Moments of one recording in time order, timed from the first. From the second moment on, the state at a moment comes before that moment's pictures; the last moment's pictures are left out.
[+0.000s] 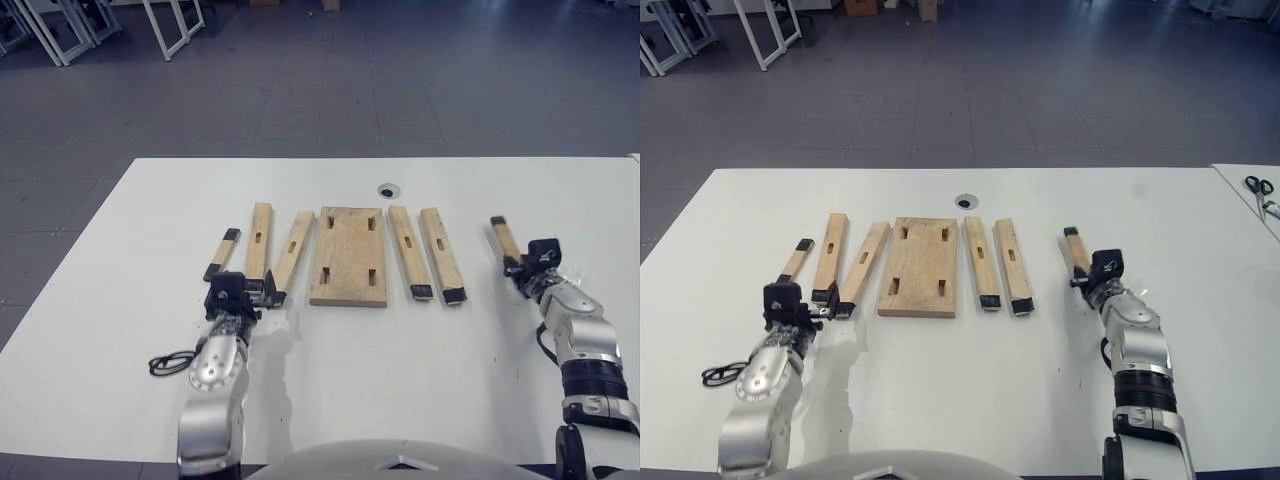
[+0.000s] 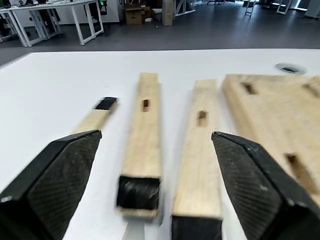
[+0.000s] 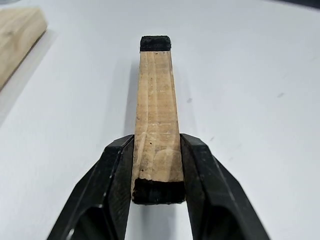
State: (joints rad) left arm 0.17 0.06 0.12 -0.48 -0.07 0.55 -0.14; right arm -0.26 -0.44 -0.22 0.28 0.12 0.34 0.26
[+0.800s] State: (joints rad) left arm -0.52 0.17 0.62 0.25 -1.47 1.32 -0.03; right arm -0.15 -0.14 0.30 -0.36 0.24 0.37 0.41
